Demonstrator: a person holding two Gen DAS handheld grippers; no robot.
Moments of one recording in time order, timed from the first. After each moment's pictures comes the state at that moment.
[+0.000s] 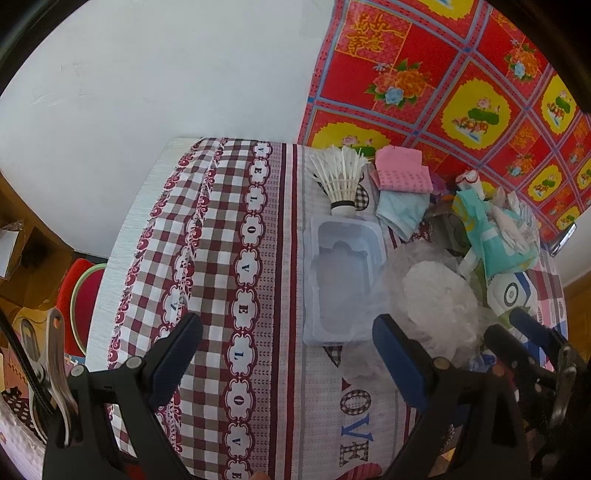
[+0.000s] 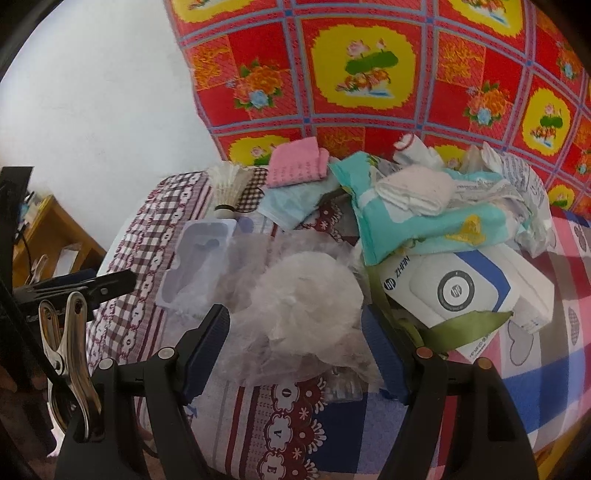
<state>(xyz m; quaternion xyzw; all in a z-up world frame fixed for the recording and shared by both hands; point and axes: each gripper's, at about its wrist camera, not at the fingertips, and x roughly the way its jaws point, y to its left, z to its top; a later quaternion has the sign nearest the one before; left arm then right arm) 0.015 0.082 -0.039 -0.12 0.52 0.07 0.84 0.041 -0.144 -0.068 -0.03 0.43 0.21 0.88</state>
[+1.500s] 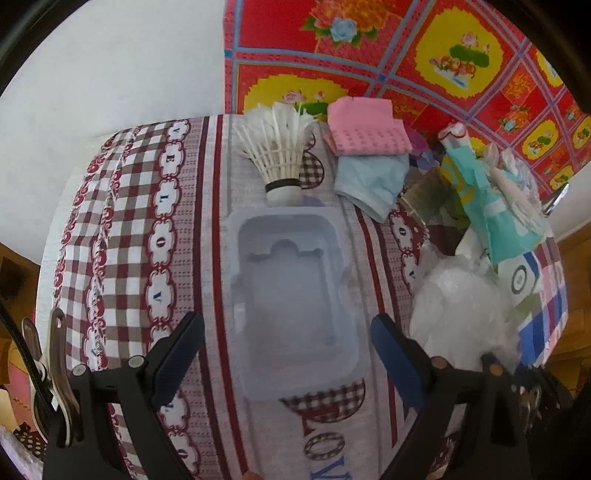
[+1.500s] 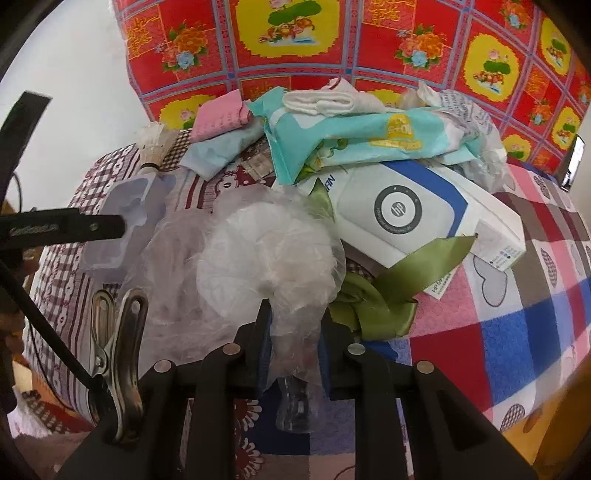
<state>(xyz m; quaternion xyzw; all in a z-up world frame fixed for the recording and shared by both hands) 0.079 0.036 -0.086 -0.08 0.57 0.01 0.82 0.037 -0.186 -0.120 -0.05 0.46 0.12 0.88</state>
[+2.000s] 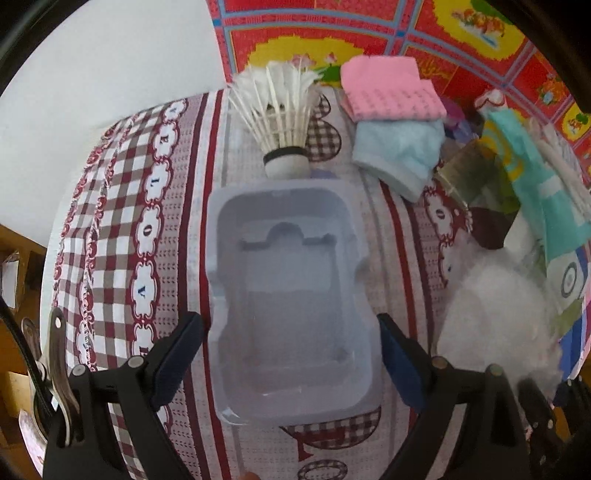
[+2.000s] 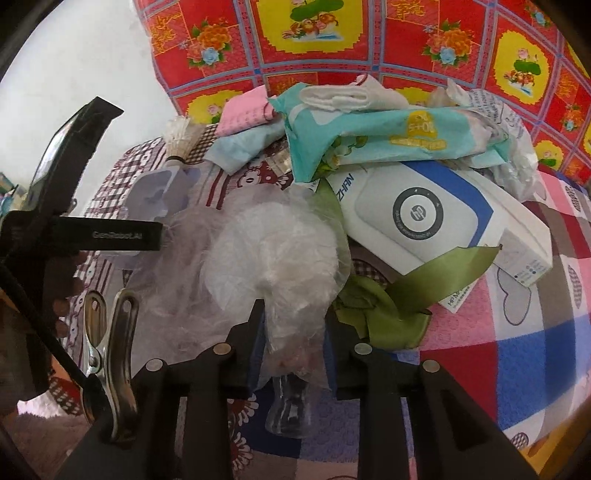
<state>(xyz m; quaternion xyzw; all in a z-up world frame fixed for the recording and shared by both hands) 0.106 0.002 -0.123 -0.03 0.59 0.06 0.80 0.045 -0.199 -0.125 -0.04 0.46 0.20 0.87</state>
